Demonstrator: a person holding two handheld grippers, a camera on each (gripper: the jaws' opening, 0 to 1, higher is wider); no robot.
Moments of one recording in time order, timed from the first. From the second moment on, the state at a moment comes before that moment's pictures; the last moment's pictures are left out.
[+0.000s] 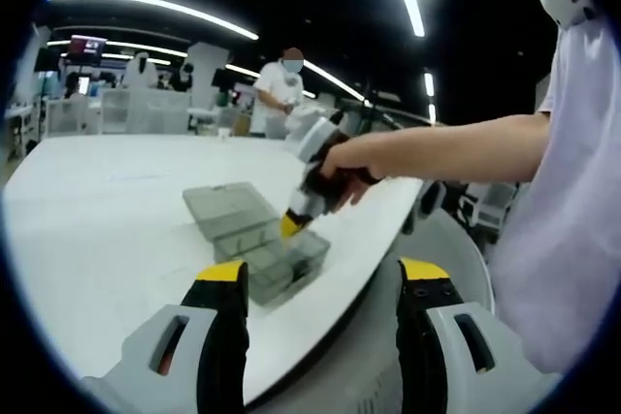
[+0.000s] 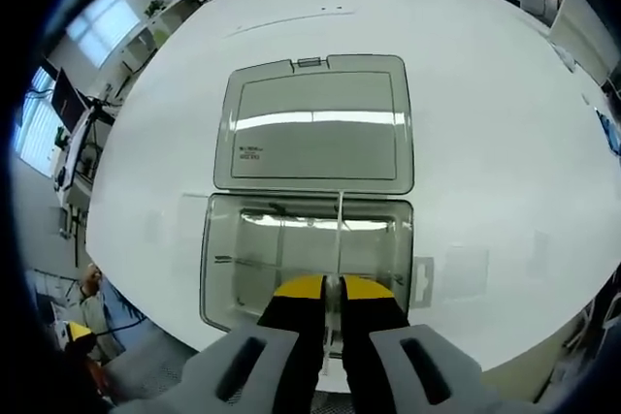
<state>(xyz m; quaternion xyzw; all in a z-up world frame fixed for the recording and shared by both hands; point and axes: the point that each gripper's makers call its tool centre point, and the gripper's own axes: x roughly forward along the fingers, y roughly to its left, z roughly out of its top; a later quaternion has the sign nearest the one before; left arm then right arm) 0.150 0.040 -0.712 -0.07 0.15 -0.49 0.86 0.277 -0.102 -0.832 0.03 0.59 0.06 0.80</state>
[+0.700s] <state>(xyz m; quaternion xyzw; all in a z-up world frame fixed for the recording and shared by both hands) 0.151 0.042 -0.713 -0.08 0.16 -0.48 0.86 0.275 -0.100 -0.852 0.01 0.60 0.07 0.79</state>
